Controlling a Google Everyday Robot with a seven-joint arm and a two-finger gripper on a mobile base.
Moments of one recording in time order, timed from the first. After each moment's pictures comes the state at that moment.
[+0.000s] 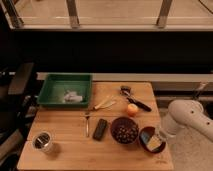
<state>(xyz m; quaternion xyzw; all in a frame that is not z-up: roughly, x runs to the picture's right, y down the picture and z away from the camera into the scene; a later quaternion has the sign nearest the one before) 0.241 0.274 0.697 -0.43 0.03 0.43 0.80</state>
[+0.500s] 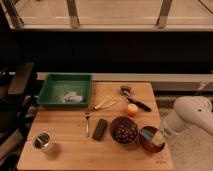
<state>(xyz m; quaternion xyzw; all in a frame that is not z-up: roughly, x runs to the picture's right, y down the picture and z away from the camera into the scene) 0.260 0.239 0.677 -0.38 0.03 0.42 0.83</state>
